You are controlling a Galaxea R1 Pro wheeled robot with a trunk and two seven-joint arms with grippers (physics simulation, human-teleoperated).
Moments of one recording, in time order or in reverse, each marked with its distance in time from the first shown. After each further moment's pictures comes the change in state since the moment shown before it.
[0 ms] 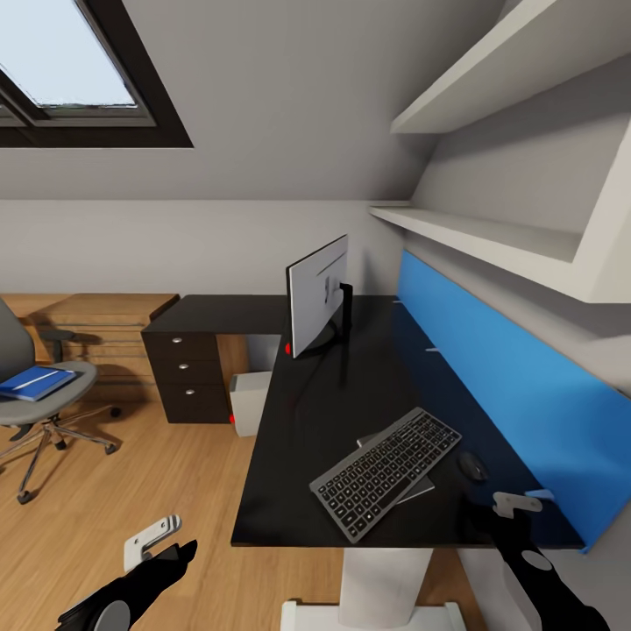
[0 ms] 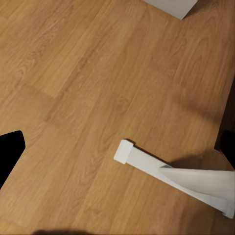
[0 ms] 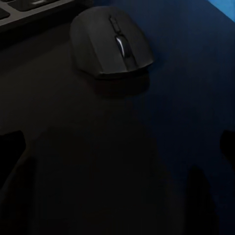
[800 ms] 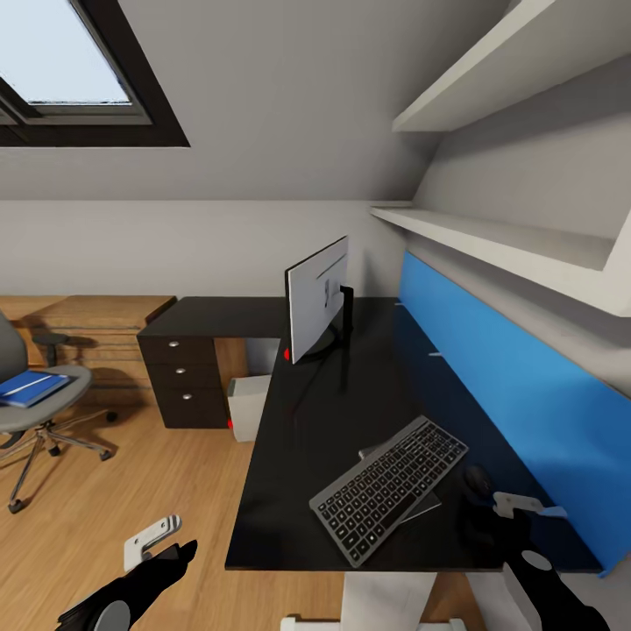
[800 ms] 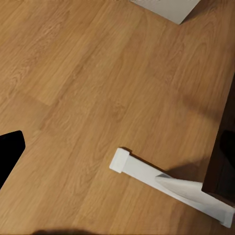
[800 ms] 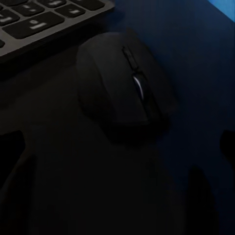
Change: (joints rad) left arm 0.000 0.000 0.000 0.000 0.001 -0.001 0.001; right arm 0.000 0.000 0.000 0.000 0.000 0.000 0.000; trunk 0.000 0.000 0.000
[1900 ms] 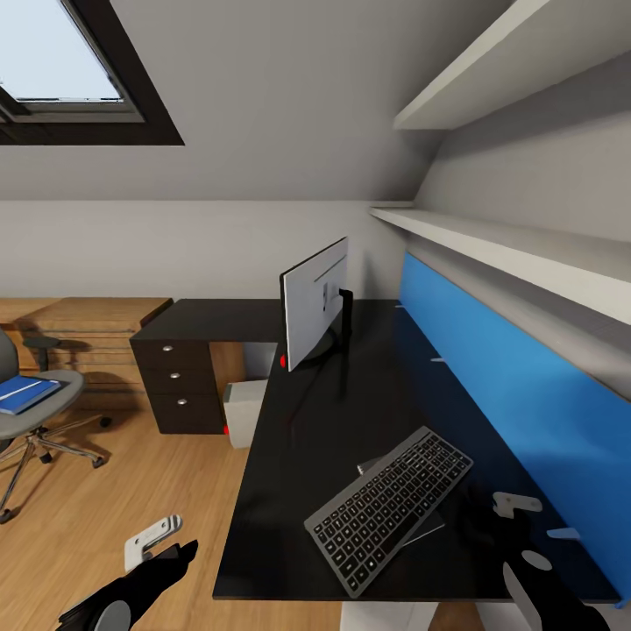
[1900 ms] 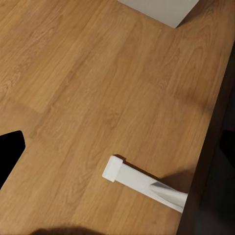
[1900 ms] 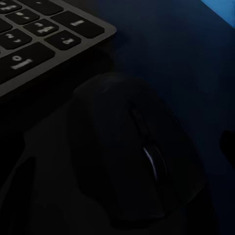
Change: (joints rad) left arm 0.000 -0.001 -0.001 0.000 0.000 0.001 -0.001; right arm 0.000 0.000 0.000 0.000 0.000 0.000 0.000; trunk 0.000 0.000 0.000
